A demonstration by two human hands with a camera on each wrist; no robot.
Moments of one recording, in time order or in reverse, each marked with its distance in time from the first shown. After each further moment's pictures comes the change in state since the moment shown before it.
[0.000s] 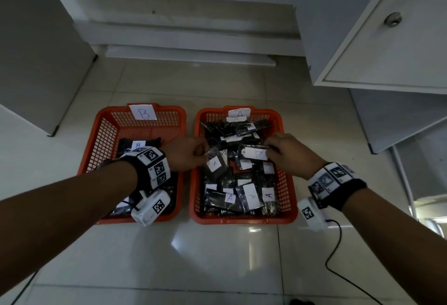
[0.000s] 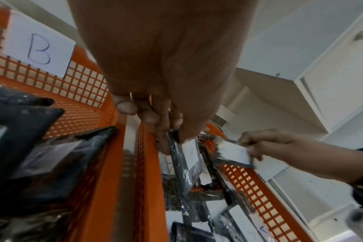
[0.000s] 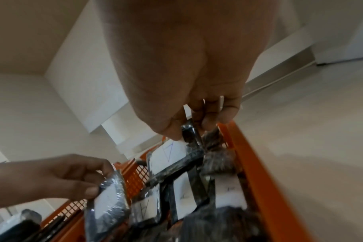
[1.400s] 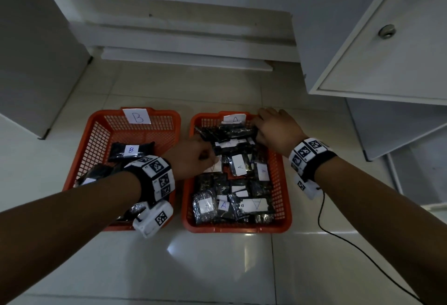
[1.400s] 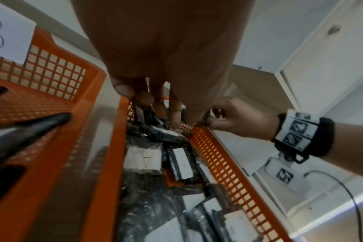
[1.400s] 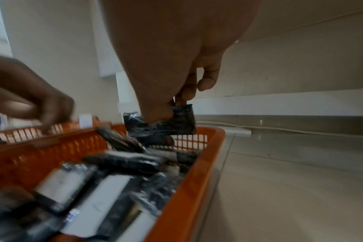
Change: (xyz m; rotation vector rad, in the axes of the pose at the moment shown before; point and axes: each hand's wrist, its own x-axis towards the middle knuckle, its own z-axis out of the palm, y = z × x) left_hand 0.012 0.019 0.014 0.013 0.189 0.105; right_hand 0.060 -0.014 -0.036 -0.651 0.176 -0.197
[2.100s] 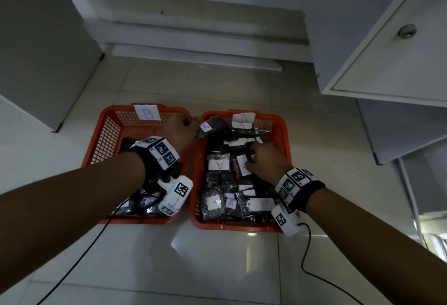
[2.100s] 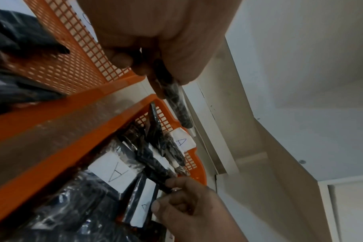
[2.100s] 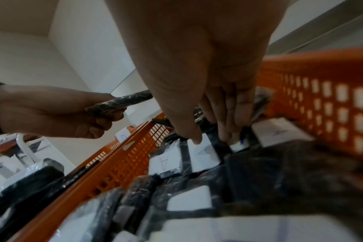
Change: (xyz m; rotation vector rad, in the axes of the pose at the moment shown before) left_hand 0.018 -0.024 -0.026 -0.320 0.439 -0.460; right_hand -0.025 -0.071 0.045 0.570 -0.212 0.322
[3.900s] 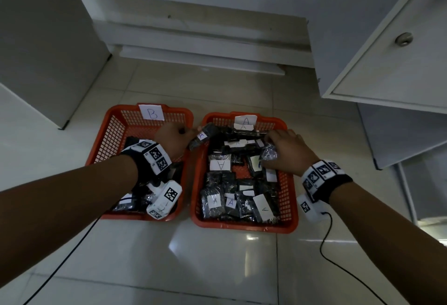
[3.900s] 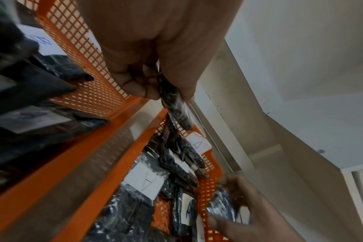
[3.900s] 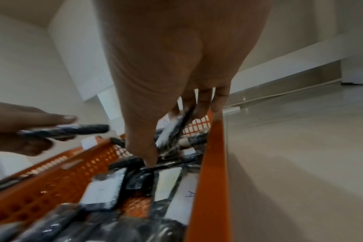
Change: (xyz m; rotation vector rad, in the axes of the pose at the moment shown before) left_hand -0.013 -0.026 -0.015 0.103 -0.048 0.019; right_hand -0.001 0.042 -0.050 -0.199 -0.002 -0.107
